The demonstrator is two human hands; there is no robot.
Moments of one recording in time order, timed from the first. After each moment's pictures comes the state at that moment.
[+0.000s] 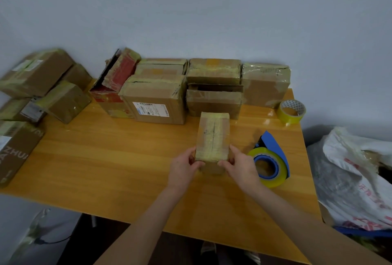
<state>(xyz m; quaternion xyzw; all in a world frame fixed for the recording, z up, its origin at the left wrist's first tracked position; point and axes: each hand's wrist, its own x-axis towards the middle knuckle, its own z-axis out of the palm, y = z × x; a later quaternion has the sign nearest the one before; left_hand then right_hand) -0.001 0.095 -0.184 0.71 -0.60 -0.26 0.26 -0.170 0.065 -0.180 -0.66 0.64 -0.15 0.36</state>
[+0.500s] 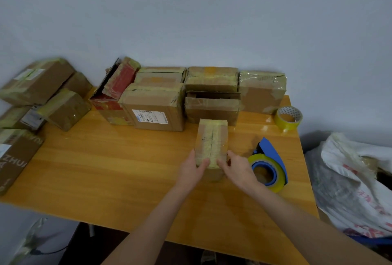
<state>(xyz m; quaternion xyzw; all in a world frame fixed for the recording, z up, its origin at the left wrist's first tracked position) -0.019 0.073 -0.189 0.73 -0.52 -0.37 0.24 -0.168 0.047 -0.179 -0.67 0.64 -0.09 0.36</state>
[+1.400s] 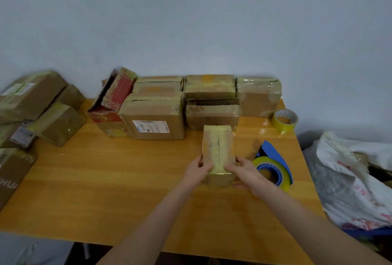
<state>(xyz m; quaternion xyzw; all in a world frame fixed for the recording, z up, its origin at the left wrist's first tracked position) -0.002 0.060 -0.167 0.68 -0.41 -0.55 0.25 -0.162 0.052 -0.171 -0.39 0.66 -0.22 0.60</state>
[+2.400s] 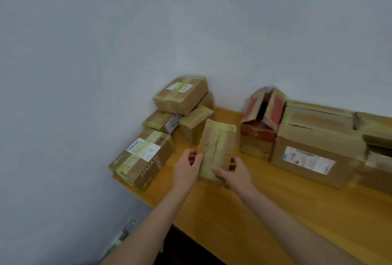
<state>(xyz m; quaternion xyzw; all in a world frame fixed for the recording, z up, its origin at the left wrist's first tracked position) 0.411 0.132 -0.125 0.81 -0.37 -0.20 0.40 0.272 0.072 -0.133 -0.60 0.49 -0.22 0.59</state>
